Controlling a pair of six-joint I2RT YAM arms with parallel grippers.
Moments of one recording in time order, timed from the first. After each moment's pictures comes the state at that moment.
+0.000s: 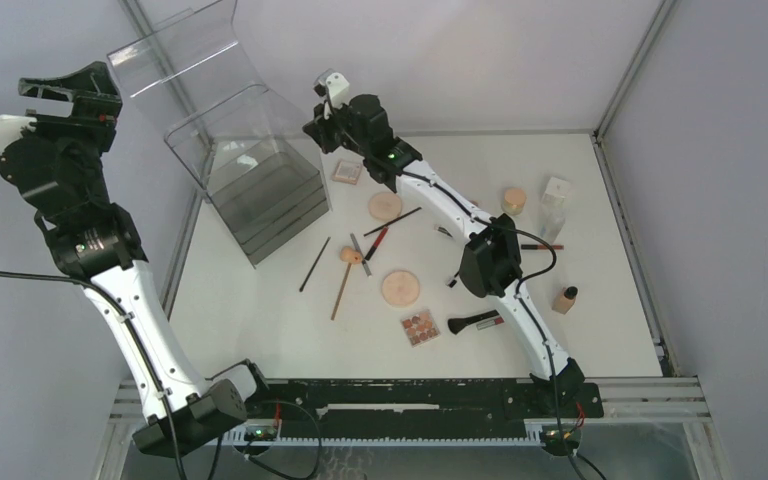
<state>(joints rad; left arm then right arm) 0.51 1.11 1.59 -0.19 0.13 -0.90 0.72 2.47 2.51 -0.10 -0.23 0.07</state>
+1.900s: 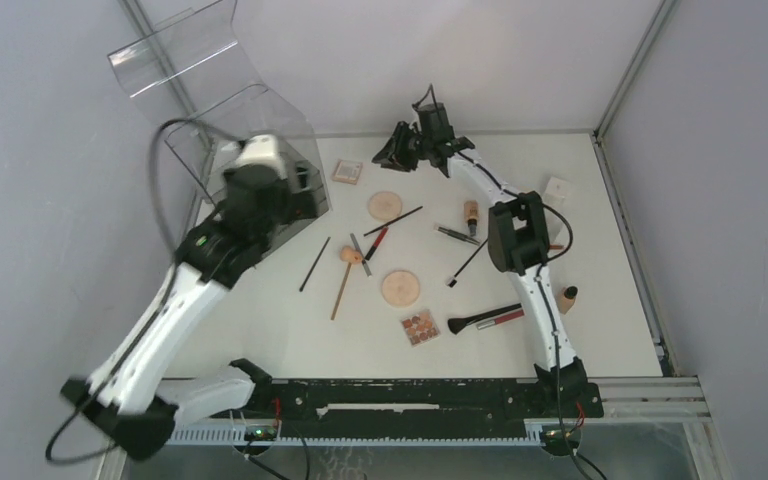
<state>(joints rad) -0.49 0.98 1.23 -0.66 -0.49 -0.34 0.40 2.61 2.44 -0.40 -0.47 0.79</state>
